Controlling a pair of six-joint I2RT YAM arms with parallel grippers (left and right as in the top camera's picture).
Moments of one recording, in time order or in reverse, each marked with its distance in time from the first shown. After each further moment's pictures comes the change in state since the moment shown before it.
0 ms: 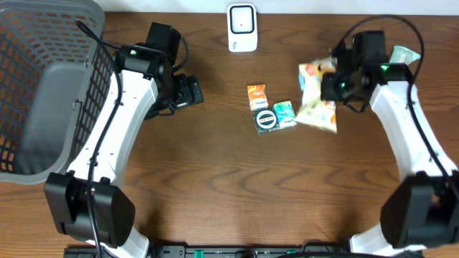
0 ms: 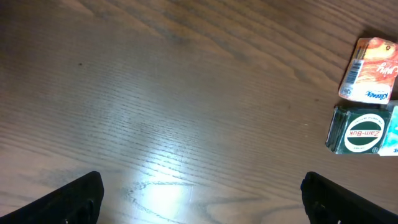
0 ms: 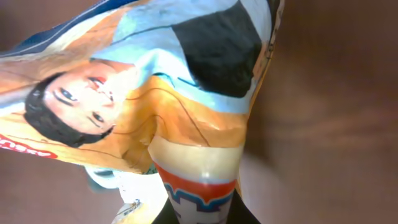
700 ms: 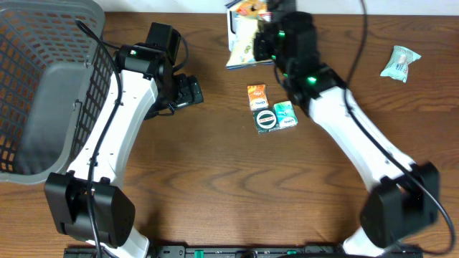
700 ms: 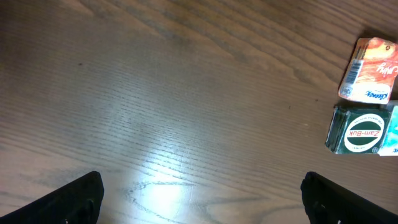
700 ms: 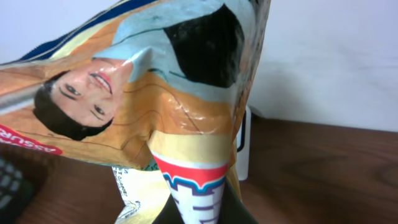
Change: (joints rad) left arm 0.000 0.000 0.000 0.000 0.000 0.000; right arm 0.382 0.064 0.048 0.742 0.257 0.140
